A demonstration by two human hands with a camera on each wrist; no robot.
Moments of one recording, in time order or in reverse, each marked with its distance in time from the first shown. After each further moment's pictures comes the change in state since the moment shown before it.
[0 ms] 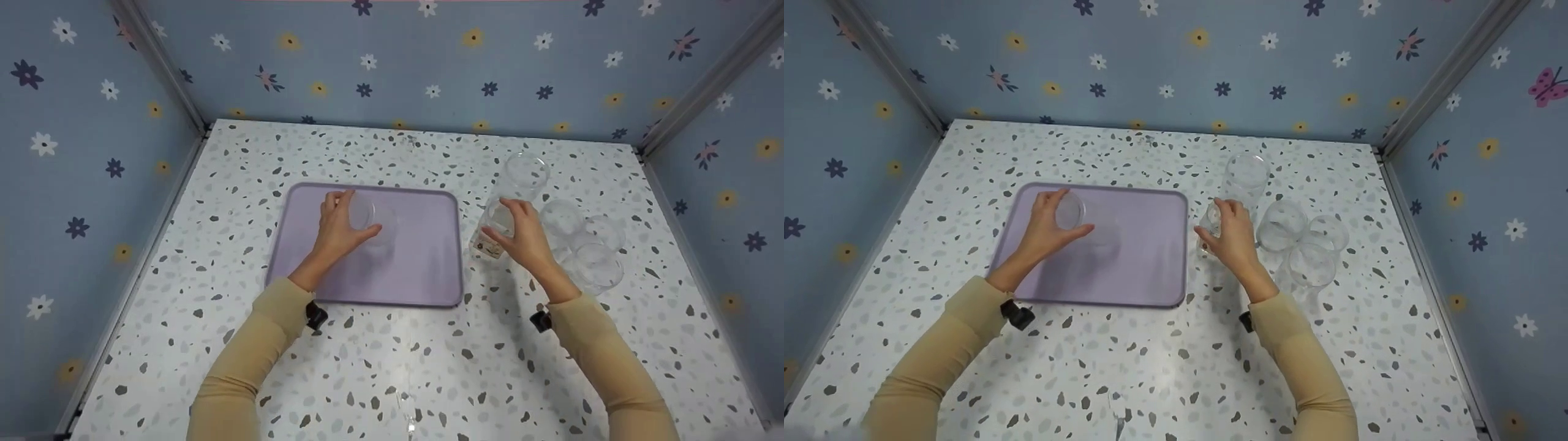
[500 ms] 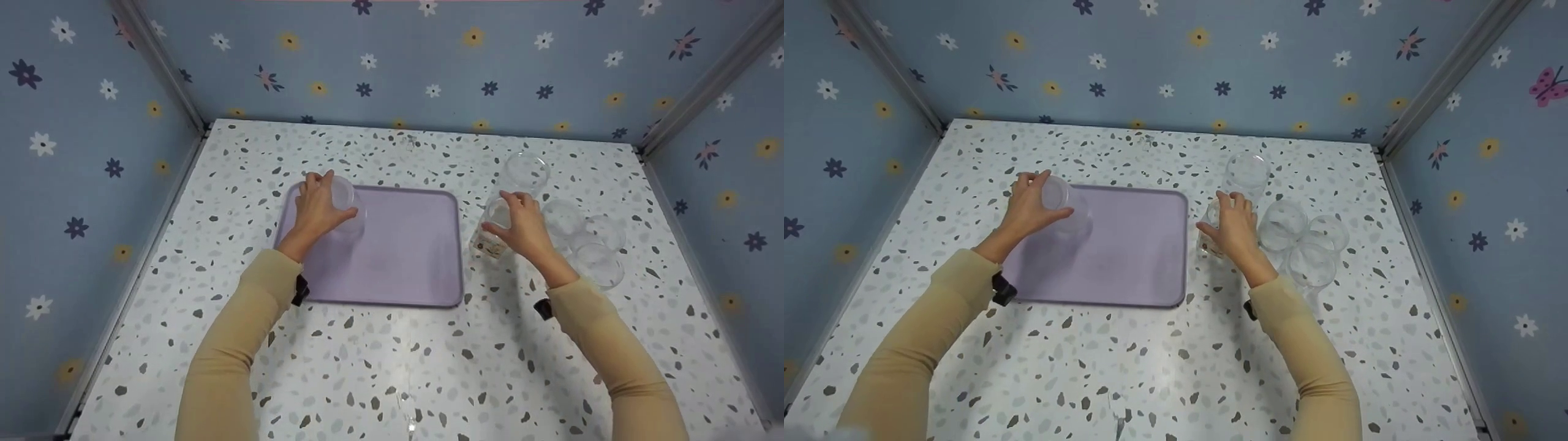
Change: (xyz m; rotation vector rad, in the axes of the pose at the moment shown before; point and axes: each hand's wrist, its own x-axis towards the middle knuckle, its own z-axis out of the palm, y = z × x) left_hand 0.038 -0.018 -0.029 0.273 -0.063 -0.074; right_hand 0.017 0.005 -0.003 -0.154 -0.118 0.082
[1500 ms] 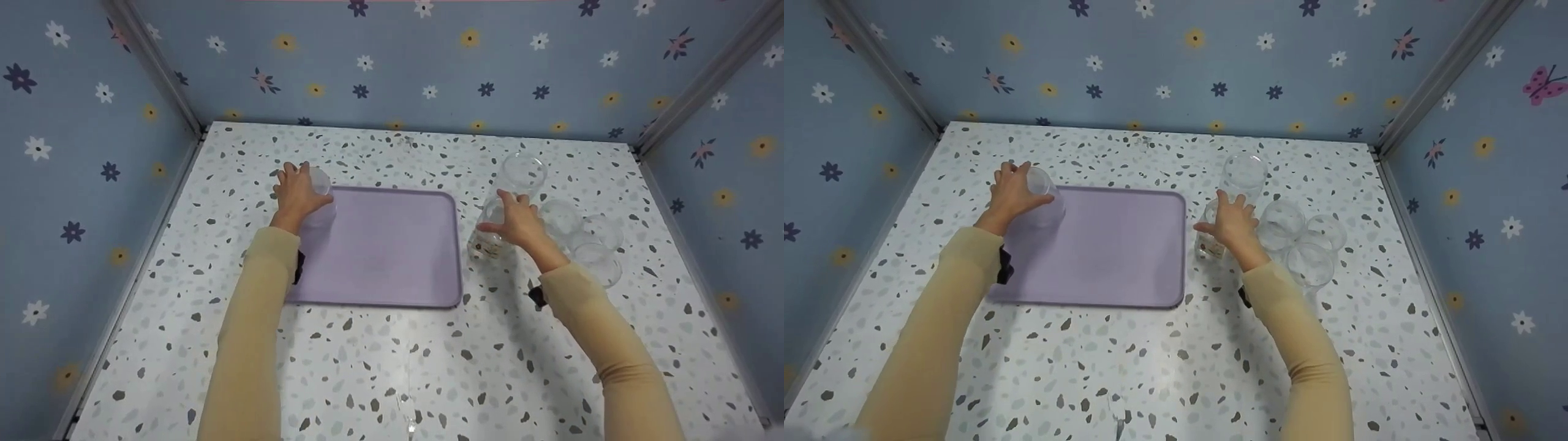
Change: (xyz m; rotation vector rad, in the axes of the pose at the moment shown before) left_hand 0.044 -0.038 -0.008 0.133 -0.034 -0.122; right_hand 0.021 0.000 -0.006 -0.076 -0.281 0.281
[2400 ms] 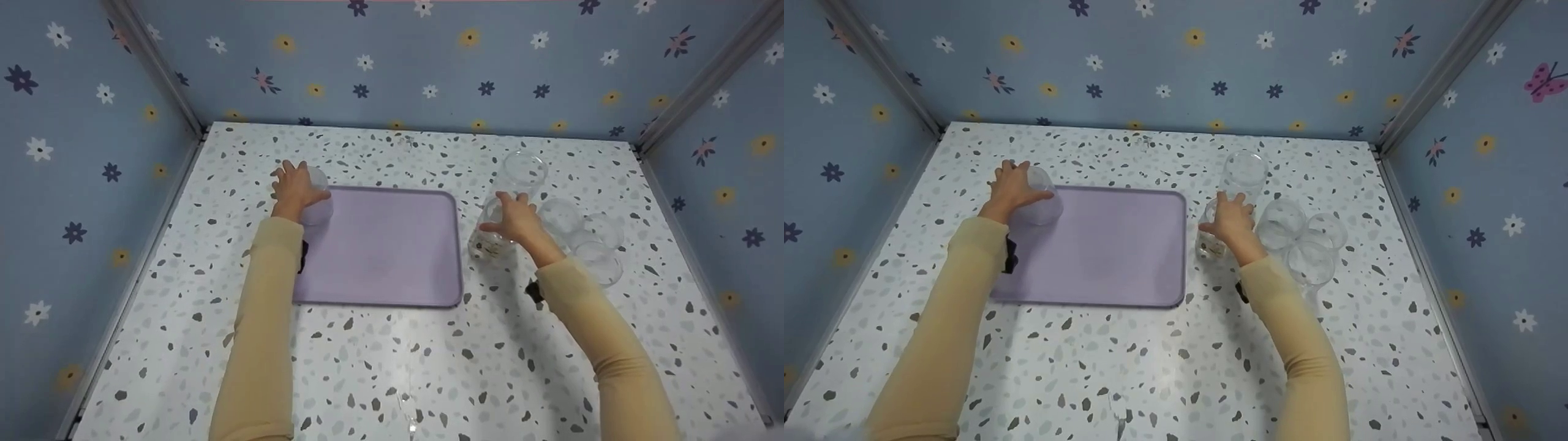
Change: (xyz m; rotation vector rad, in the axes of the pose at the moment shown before) left_hand 0.017 -0.005 -0.003 0.014 -0.130 -0.089; right_hand 0.008 -0.001 0.004 -0.020 -0.022 0.024
